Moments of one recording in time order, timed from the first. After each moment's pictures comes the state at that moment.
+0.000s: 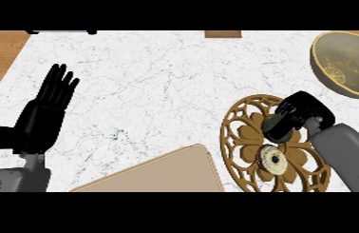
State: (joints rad) left arm -0.12 0.33 0.00 -1.59 0.42 0.05 -0.01; right arm -0.46 -0.60 0.44 -1.27 0.11 0.10 1.04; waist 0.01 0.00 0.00
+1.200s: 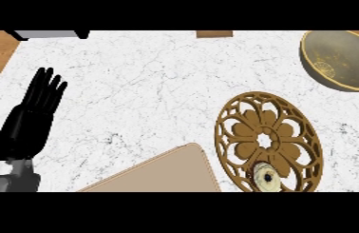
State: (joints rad) left arm -0.08 0.34 0.05 -1.61 0.44 0.04 0.00; right arm -0.19 -1.24 0.22 -1.41 0.17 0.06 -0.45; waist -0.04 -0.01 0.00
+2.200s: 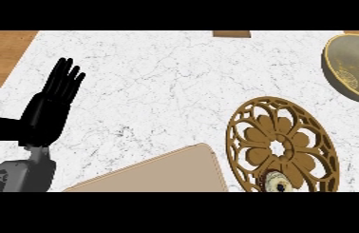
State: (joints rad) left arm -0.17 0.29 0.02 -1.56 0.40 0.00 0.01; right arm -0.63 -1.10 0.00 -0.71 0.22 0.15 -0.56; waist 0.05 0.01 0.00
